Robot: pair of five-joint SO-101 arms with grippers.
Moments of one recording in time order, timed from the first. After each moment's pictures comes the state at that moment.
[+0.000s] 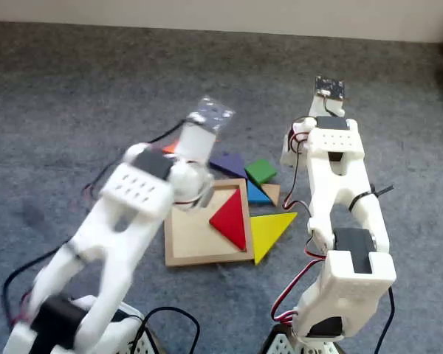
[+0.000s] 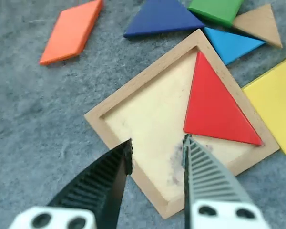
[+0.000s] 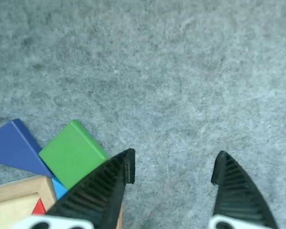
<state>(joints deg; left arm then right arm) 18.4 -16.8 26.8 70.2 0.5 -5.2 13.7 5.0 61.4 -7.1</state>
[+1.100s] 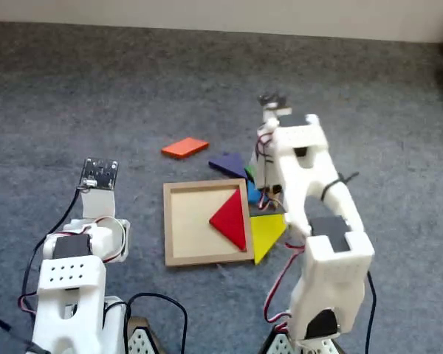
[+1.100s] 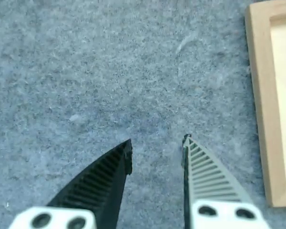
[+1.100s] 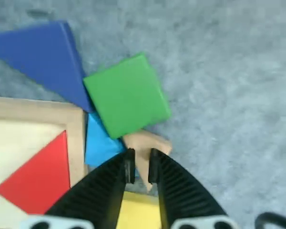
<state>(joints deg) -13.7 -54.6 76.1 53.8 -4.9 -15.1 23.6 -0.8 73.5 5.5</state>
